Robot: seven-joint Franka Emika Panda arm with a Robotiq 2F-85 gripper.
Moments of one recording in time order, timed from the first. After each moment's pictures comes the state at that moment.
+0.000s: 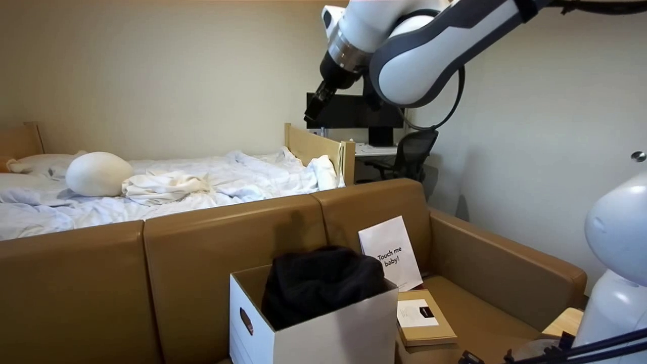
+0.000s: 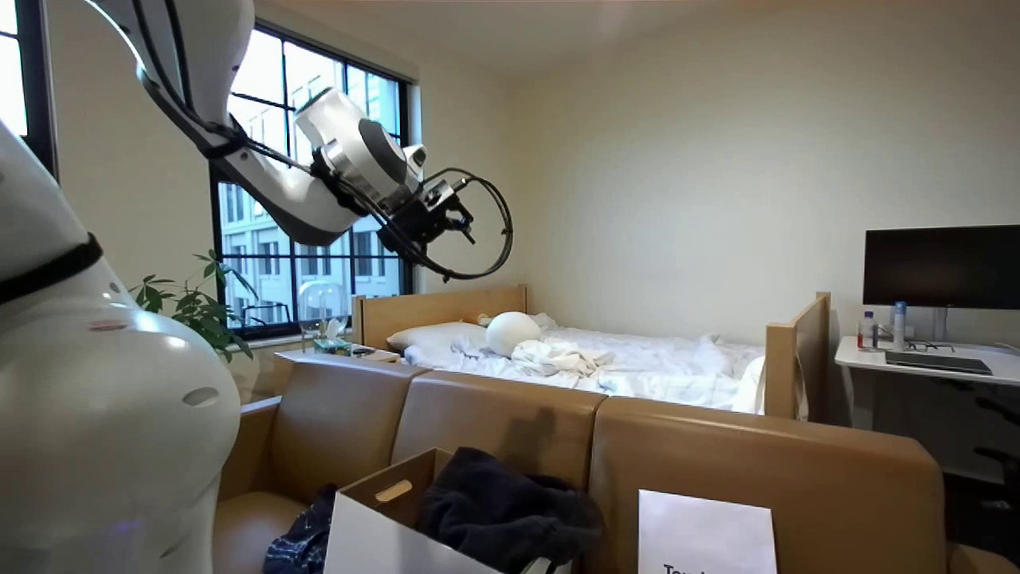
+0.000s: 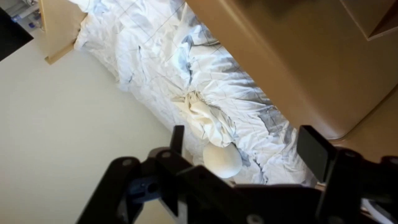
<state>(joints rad) -0.17 -0.50 0.39 -2.53 -0.51 2.96 -0.03</state>
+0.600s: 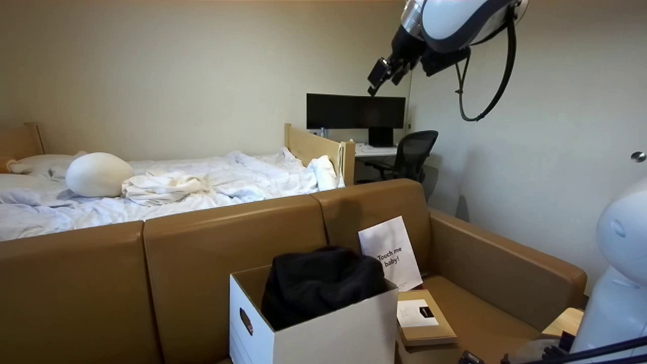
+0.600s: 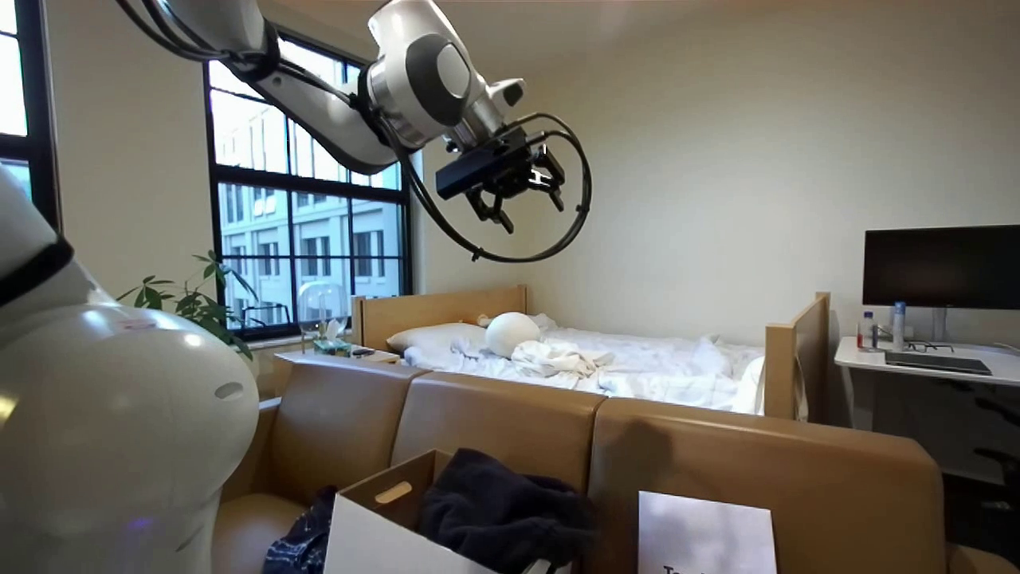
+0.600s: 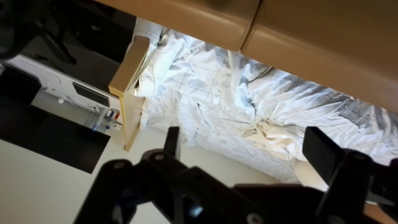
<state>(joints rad) -0.06 -0.61 -0.03 -2.49 -0.28 2.72 -0.09</state>
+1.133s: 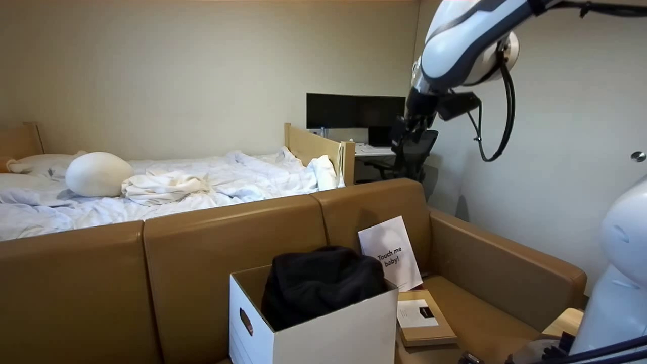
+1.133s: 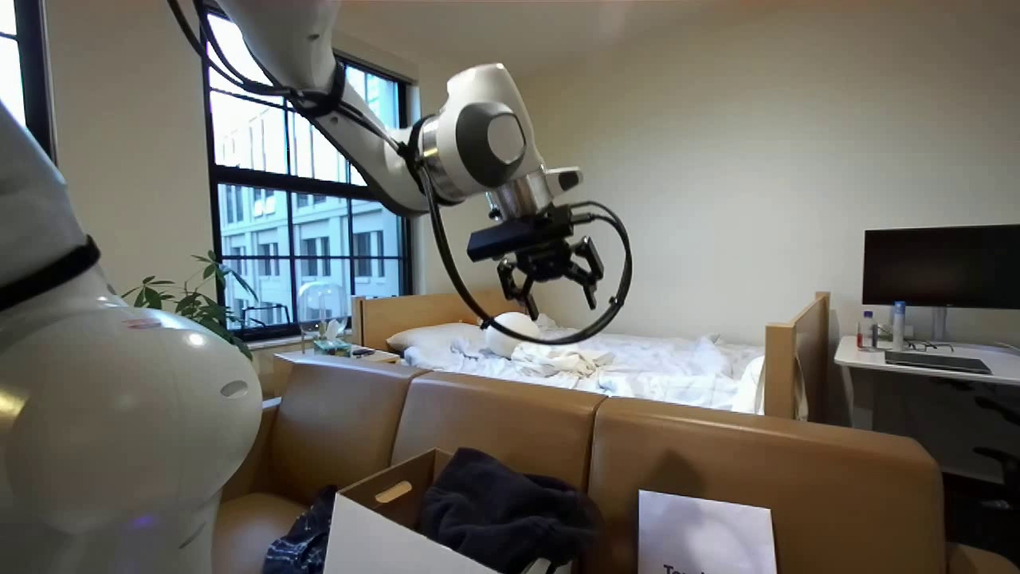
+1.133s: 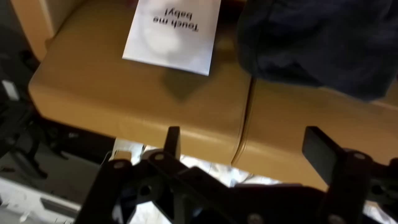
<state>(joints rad) -0.04 -0.46 -0.16 -2.56 -0.23 2.57 -0.19</state>
